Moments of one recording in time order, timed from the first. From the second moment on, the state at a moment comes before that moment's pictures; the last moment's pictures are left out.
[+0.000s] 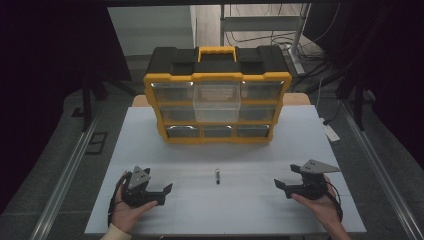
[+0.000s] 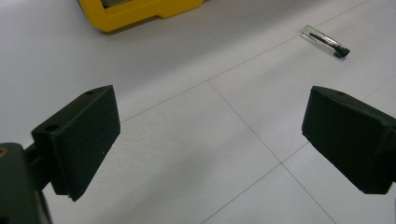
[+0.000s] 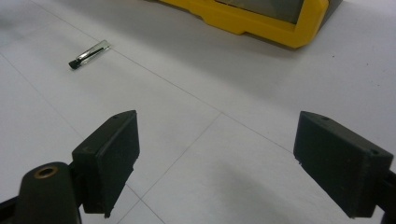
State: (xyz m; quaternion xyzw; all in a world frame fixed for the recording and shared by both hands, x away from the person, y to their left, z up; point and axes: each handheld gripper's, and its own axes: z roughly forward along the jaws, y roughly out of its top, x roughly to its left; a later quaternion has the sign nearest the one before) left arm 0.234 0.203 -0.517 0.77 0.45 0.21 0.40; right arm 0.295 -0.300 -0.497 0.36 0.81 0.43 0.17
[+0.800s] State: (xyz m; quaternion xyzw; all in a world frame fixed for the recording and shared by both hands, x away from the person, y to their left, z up) left arm 0.236 0.200 -0.516 0.77 0.45 0.21 0.40; right arm 0.304 -0.276 -0.483 0.34 0.81 0.44 0.17
